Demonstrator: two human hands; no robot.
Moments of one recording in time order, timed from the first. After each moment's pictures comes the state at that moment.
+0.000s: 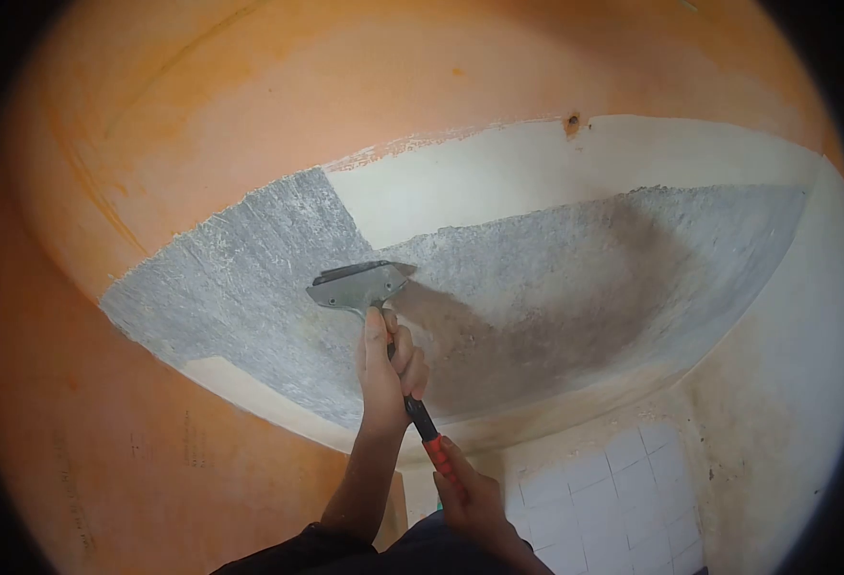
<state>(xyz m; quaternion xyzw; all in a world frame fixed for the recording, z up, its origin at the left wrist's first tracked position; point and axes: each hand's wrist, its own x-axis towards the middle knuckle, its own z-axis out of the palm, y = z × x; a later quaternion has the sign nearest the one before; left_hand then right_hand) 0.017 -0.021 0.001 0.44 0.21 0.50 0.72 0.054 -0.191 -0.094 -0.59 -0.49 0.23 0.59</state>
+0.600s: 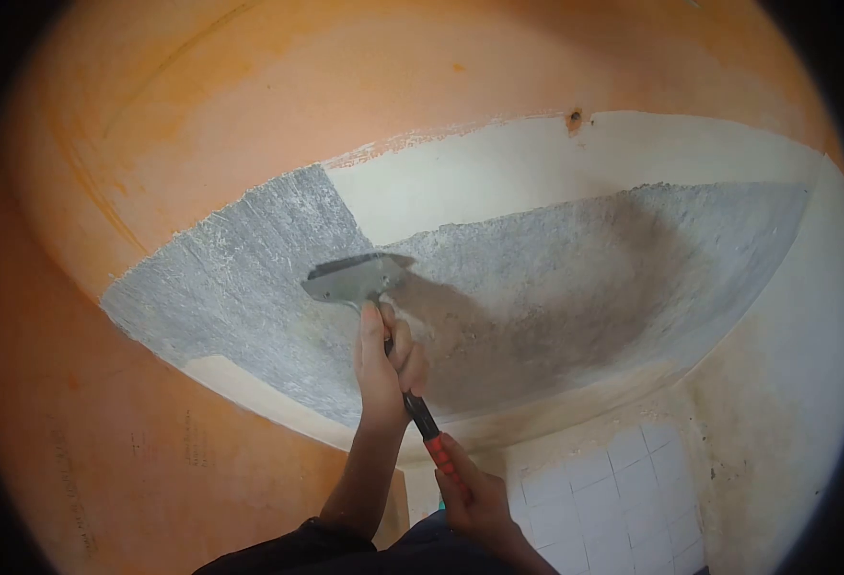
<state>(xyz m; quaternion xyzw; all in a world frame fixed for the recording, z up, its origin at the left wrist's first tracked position) 0.018 -0.020 0.005 0.43 0.17 0.51 0.72 0.056 -0.195 -0.088 -0.59 -0.50 0.23 0.59</state>
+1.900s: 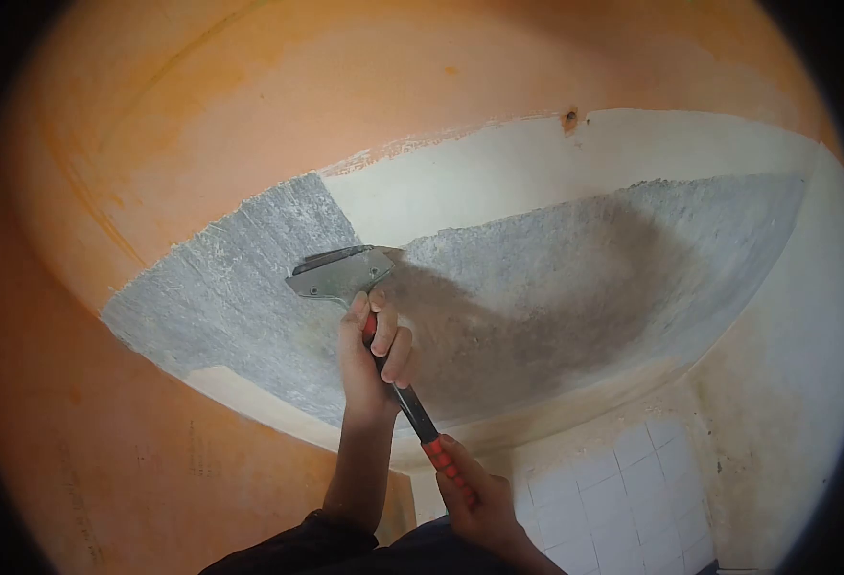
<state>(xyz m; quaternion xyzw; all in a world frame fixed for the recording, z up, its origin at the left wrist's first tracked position) 0.011 -0.003 0.025 0.37 0.07 0.47 0.80 0.055 -0.195 -0.060 -0.58 -0.46 0.30 0.60</state>
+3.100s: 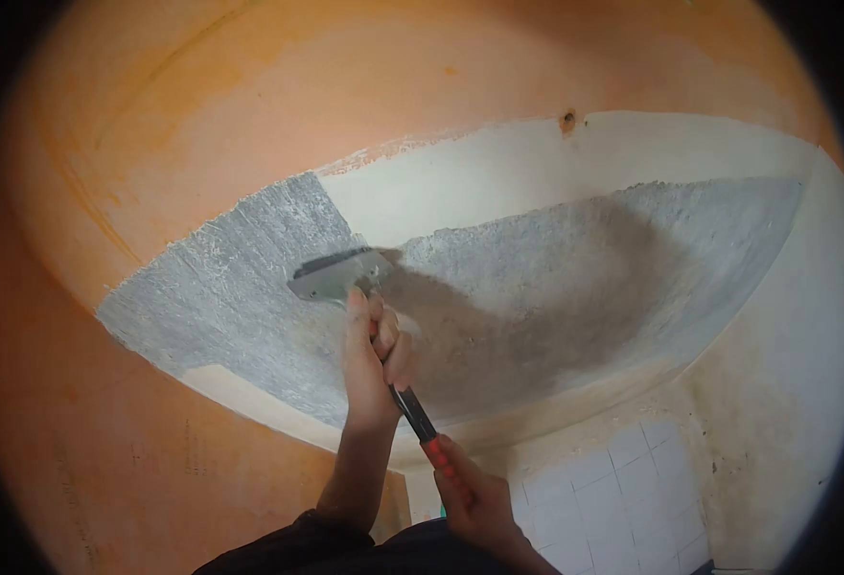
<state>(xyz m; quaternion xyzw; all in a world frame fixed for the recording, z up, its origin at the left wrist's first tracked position) 0.016 -0.013 0.029 0.43 0.16 0.49 0.74 0.056 -0.194 -0.063 -0.59 -0.48 0.24 0.60</state>
